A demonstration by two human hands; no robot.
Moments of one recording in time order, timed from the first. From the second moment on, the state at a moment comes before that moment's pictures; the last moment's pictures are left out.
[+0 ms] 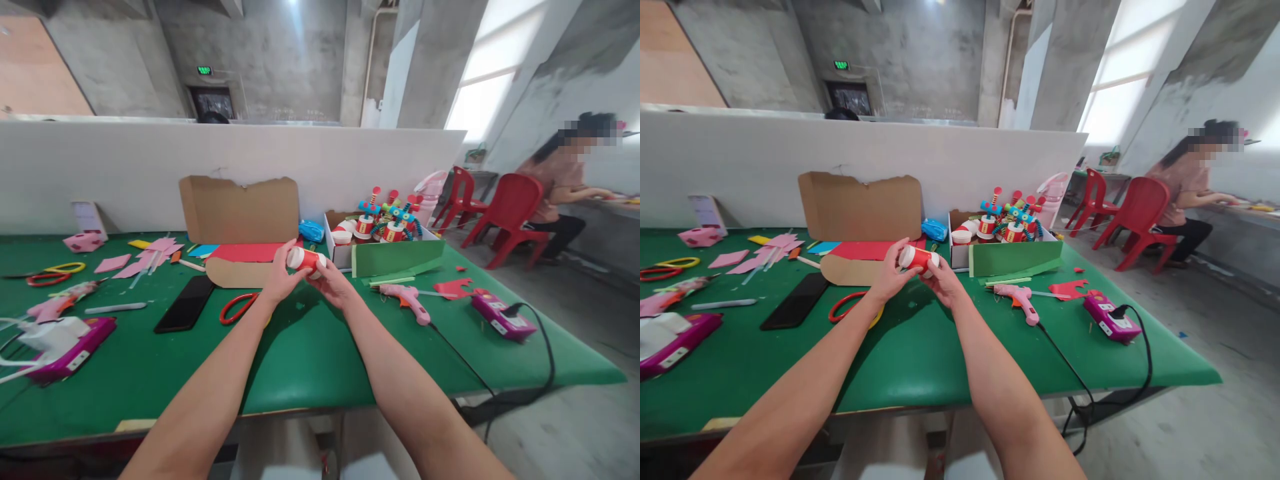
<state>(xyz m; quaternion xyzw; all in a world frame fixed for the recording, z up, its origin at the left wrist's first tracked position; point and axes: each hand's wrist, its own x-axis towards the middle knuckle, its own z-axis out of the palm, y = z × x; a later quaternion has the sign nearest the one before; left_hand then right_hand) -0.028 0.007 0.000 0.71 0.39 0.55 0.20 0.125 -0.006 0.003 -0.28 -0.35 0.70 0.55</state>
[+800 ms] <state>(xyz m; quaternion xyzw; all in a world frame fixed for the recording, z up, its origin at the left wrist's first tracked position) -0.036 0.017 -0.005 0.64 0.37 0.56 0.38 0.127 -0.006 0.002 -0.28 -0.39 0.69 0.55</state>
